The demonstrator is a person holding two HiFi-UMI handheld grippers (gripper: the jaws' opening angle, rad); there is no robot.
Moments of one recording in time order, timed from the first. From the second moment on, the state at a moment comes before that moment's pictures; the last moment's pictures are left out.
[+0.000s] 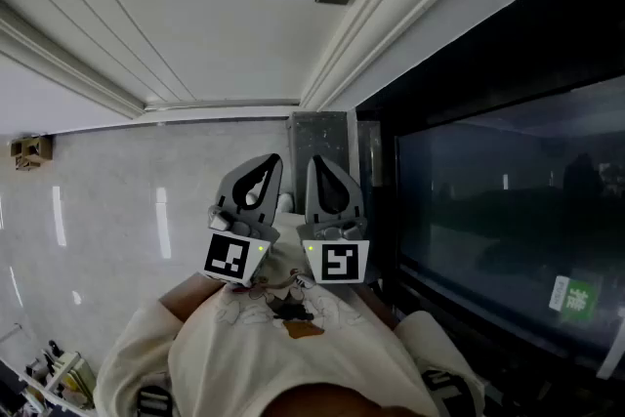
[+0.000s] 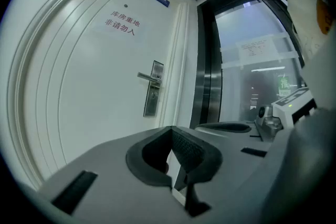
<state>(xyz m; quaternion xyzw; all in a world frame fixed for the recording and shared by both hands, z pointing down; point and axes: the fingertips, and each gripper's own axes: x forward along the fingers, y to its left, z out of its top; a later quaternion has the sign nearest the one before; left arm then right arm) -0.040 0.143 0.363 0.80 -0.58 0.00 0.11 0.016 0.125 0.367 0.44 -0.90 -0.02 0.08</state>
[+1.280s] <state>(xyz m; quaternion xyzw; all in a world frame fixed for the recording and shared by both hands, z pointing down) -0.039 0.028 0.315 0.78 -0.60 -0.14 0.12 0.072 0.070 0.355 0.42 -0.90 -0.02 0.05</state>
